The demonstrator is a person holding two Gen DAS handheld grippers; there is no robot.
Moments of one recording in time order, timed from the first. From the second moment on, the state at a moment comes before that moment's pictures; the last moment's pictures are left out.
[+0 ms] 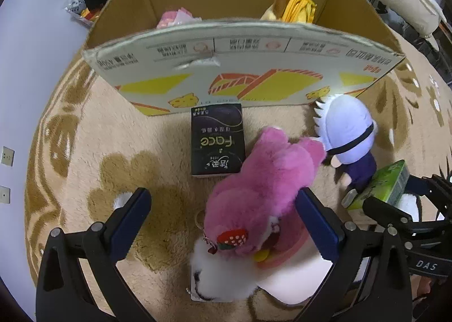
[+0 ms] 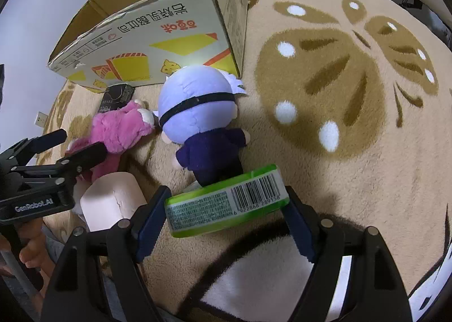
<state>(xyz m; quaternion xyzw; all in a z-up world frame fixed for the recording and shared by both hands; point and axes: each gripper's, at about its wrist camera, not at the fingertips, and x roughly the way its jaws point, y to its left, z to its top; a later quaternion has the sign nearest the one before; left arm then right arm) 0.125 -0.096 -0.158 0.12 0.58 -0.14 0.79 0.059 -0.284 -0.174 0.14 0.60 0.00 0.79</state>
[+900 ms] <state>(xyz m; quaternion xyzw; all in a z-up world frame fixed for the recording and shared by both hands) 0.133 -0.112 -0.186 0.14 0.59 -0.16 0.78 0.063 -0.282 -0.177 0.14 0.60 0.00 0.78</state>
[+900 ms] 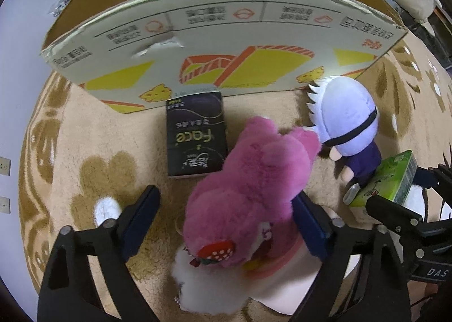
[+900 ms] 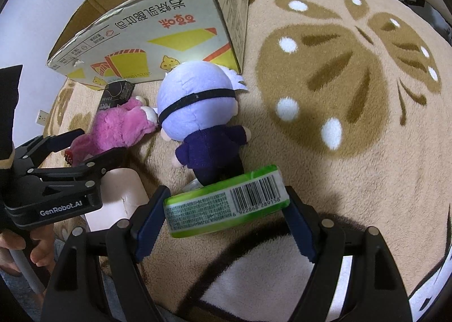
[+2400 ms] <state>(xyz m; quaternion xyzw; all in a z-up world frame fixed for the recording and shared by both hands) 0.077 -0.050 -0.069 0.07 0.43 -0.08 0.90 0.019 -0.286 -0.071 0.14 0.37 0.02 0.92</state>
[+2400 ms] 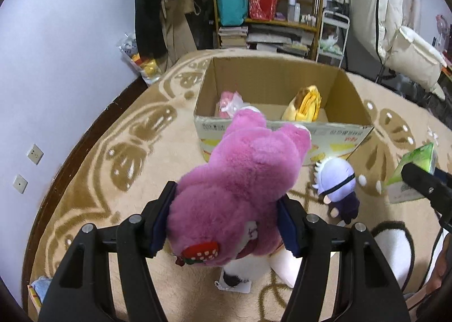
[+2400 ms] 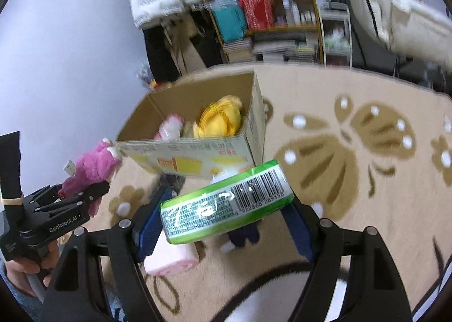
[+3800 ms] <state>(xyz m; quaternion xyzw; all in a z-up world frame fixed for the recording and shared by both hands) 0.178 -0.067 -0.024 0.09 0.32 -0.08 0.94 0.135 -0.269 -0.056 0.09 0.31 0.08 0.94</state>
